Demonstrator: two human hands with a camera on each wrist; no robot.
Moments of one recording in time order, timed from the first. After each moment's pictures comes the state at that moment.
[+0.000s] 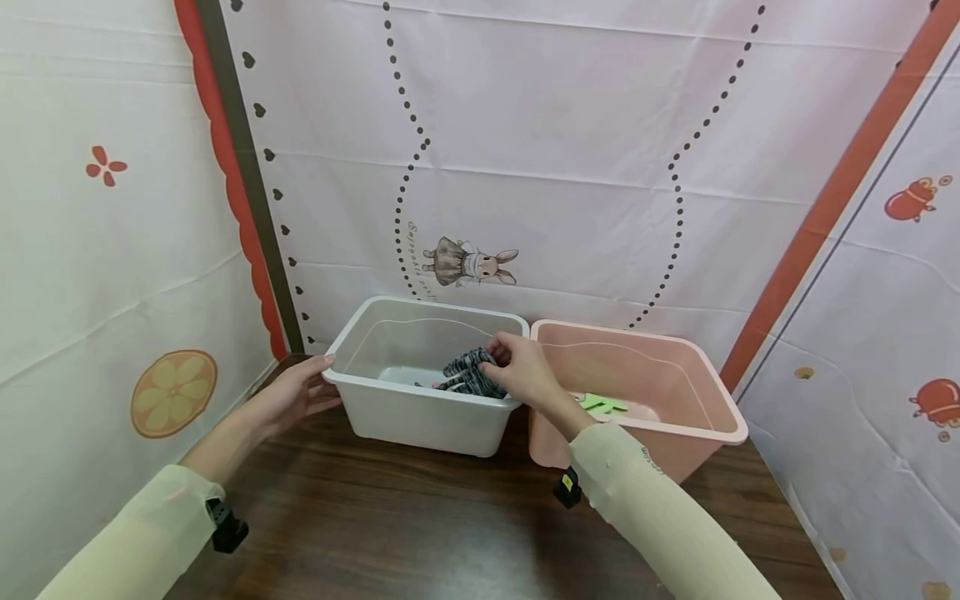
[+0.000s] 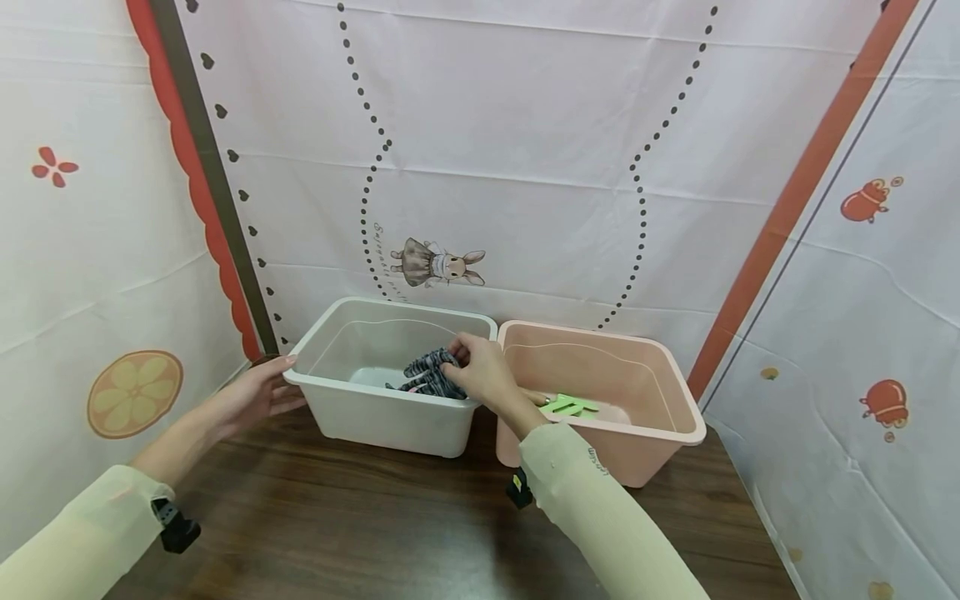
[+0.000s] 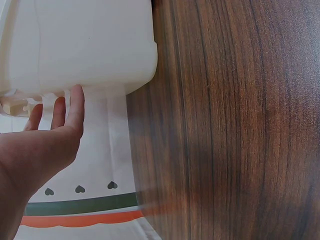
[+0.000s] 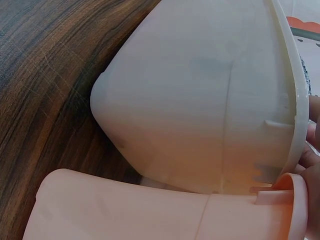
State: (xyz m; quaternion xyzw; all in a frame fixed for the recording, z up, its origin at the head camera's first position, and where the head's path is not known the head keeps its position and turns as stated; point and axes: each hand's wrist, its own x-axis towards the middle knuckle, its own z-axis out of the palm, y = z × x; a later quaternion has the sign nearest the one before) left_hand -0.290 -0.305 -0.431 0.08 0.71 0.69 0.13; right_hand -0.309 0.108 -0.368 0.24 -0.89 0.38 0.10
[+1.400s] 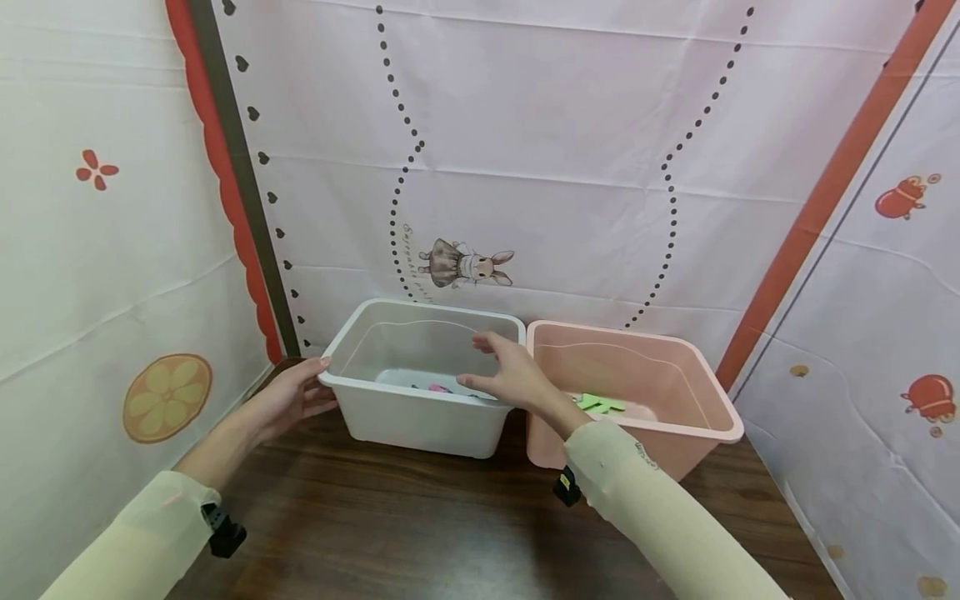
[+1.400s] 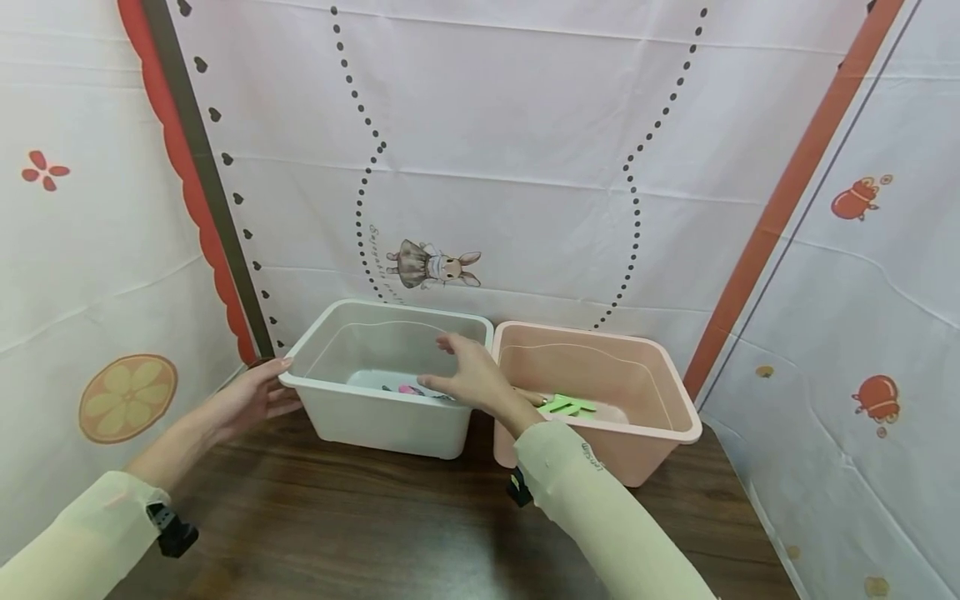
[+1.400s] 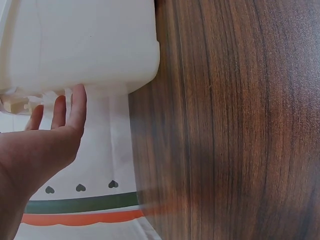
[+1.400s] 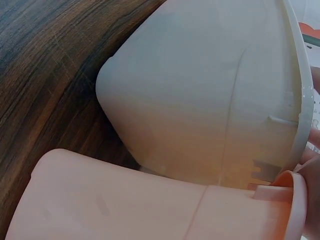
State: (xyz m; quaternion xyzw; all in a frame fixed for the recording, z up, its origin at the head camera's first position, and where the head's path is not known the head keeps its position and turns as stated) left_hand -0.291 -0.303 -0.430 0.06 0.71 0.69 0.13; right_hand -0.305 0.107 -0.365 0.28 -0.90 0.34 0.05
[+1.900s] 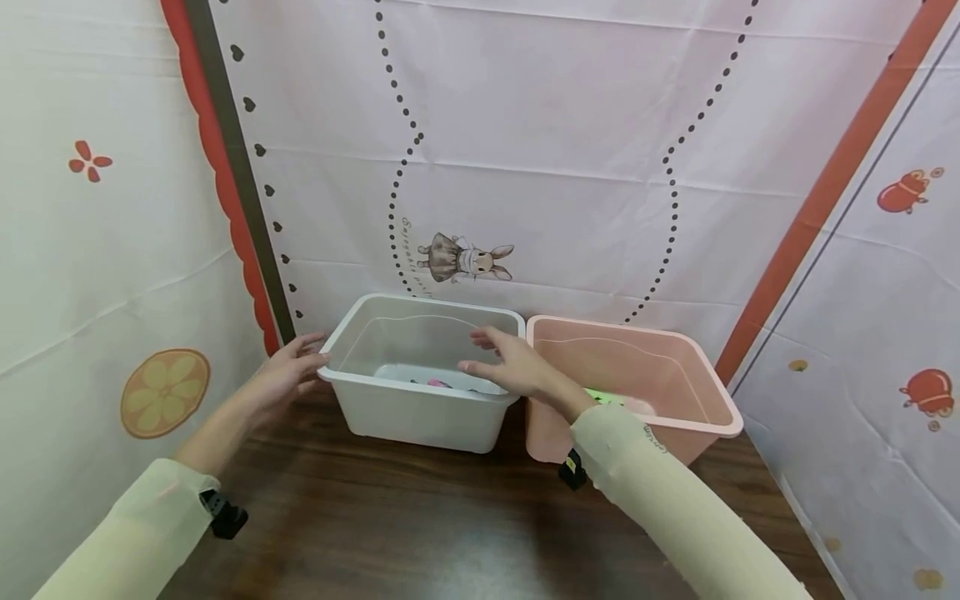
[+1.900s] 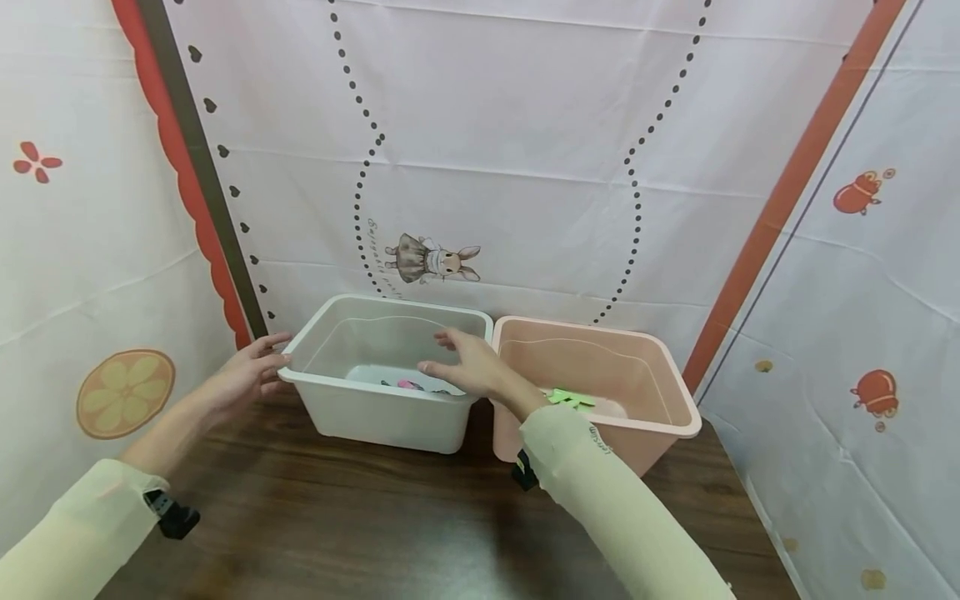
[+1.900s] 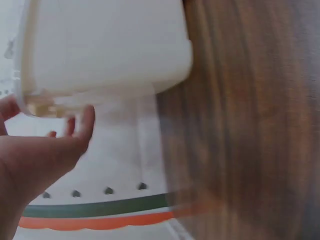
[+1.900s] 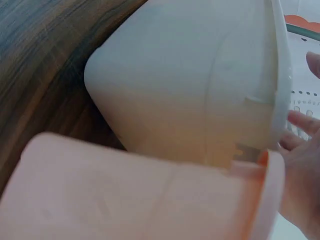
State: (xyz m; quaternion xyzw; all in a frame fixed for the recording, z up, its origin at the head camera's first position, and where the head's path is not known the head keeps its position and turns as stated) left_hand -0.293 -0.298 -0.406 0.03 0.77 0.64 0.07; right_hand -0.304 0.113 -0.348 0.28 -0.89 0.35 -0.04
